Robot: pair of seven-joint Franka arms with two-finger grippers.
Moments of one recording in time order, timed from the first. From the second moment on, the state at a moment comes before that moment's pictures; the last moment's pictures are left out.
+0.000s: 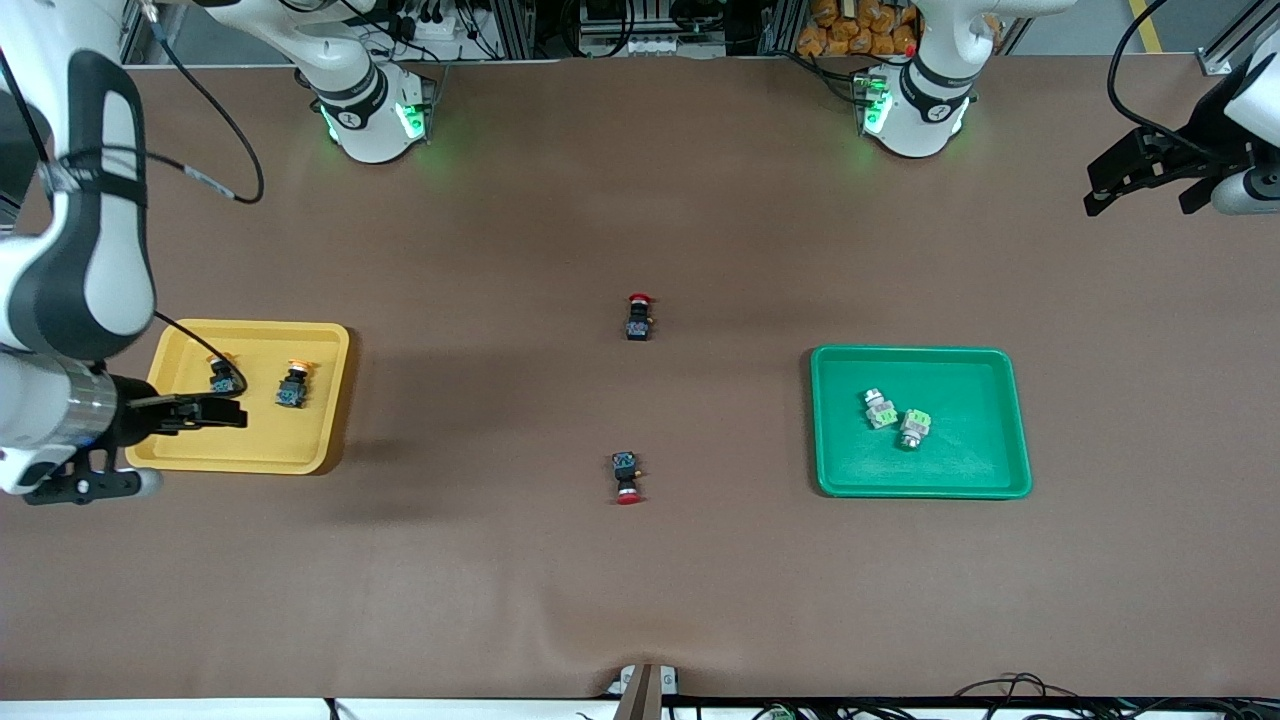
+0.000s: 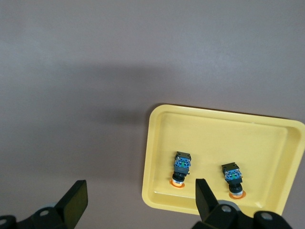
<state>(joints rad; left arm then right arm) -0.11 -0.11 0.02 -1.60 0.00 1.49 -0.11 0.13 0.48 -0.24 -1.30 0.18 1.64 -0.19</state>
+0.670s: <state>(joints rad) -0.11 -0.11 0.02 -1.60 0.00 1.49 -0.11 0.04 0.33 -0.12 -1.13 0.12 1.37 -0.07</state>
